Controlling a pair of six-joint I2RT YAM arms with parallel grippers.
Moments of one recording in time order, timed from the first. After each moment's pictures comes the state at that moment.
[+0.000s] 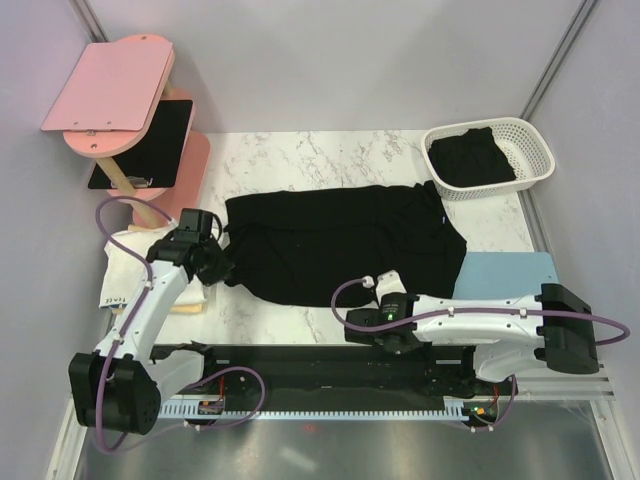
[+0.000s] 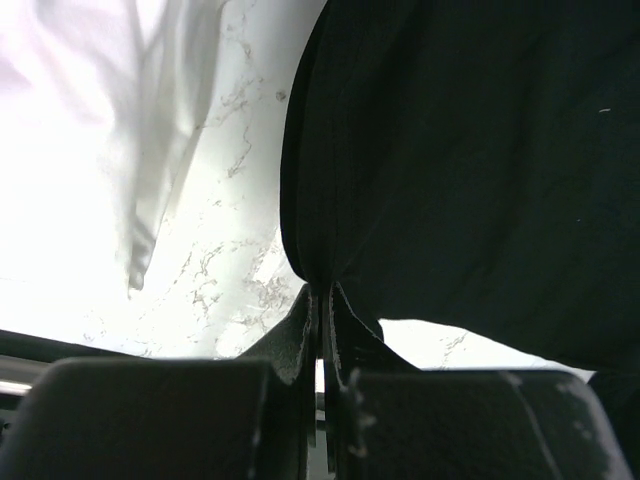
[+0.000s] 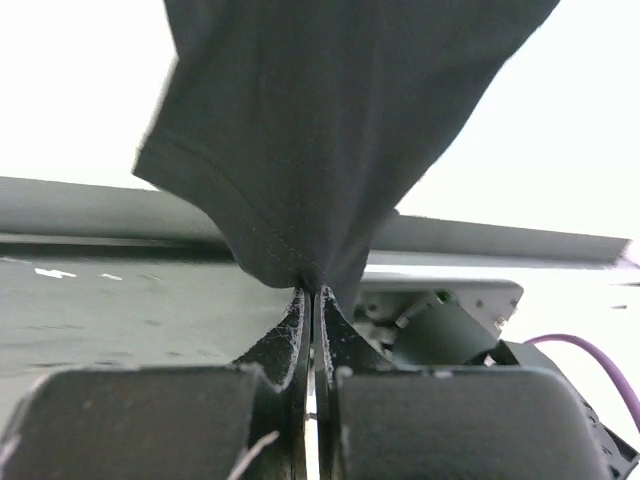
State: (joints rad) left arm -0.12 1.08 0.81 -0.85 -0.05 -0.66; right arm 1.37 1.37 0.91 -1.30 0.45 1.09
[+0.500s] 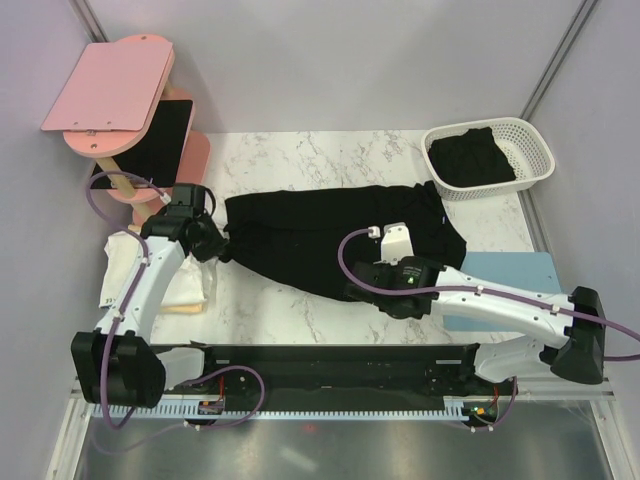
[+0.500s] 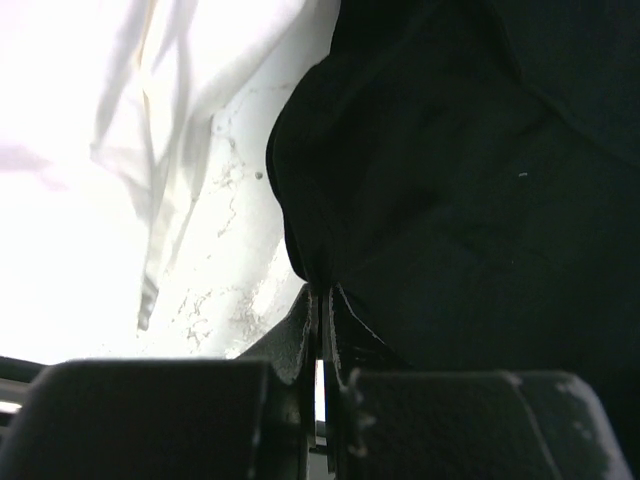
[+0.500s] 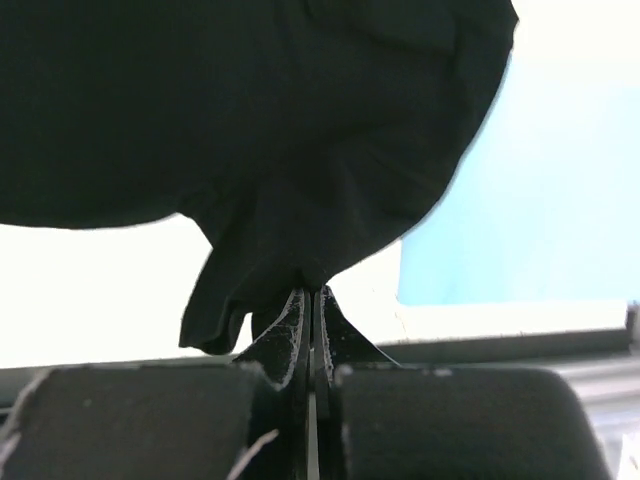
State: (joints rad) left arm -0.08 1.20 1.02 -0.87 -0.07 -0.62; right arm 1.19 1.33 1.15 -1.28 0.76 1.02
